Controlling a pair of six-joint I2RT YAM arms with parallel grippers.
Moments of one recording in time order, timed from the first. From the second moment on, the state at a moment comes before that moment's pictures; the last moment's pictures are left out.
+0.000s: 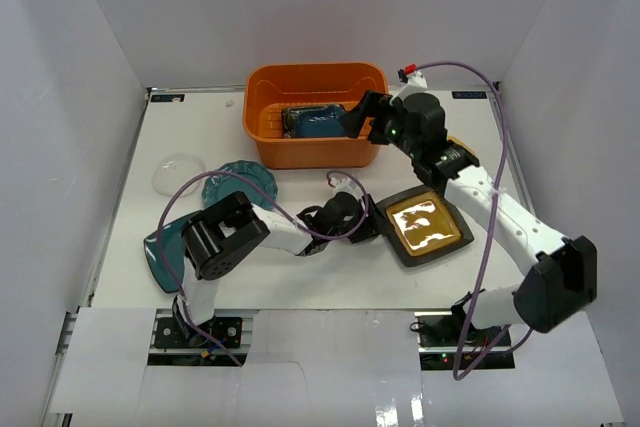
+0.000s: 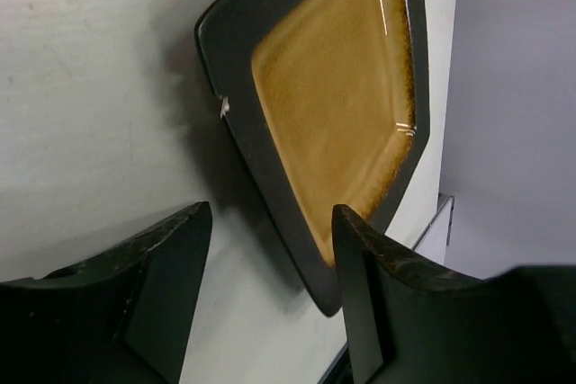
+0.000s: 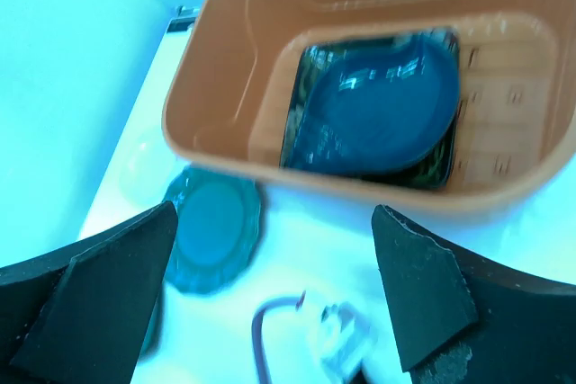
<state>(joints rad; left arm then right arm) -1.00 1.94 0.93 0.50 0.01 -1.12 0.55 1.40 1.24 -0.09 -0.01 0.54</state>
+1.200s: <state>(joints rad) -1.02 1.85 0.67 0.76 -0.11 -1.36 0.66 0.77 0.65 -0.07 -0.09 0.66</state>
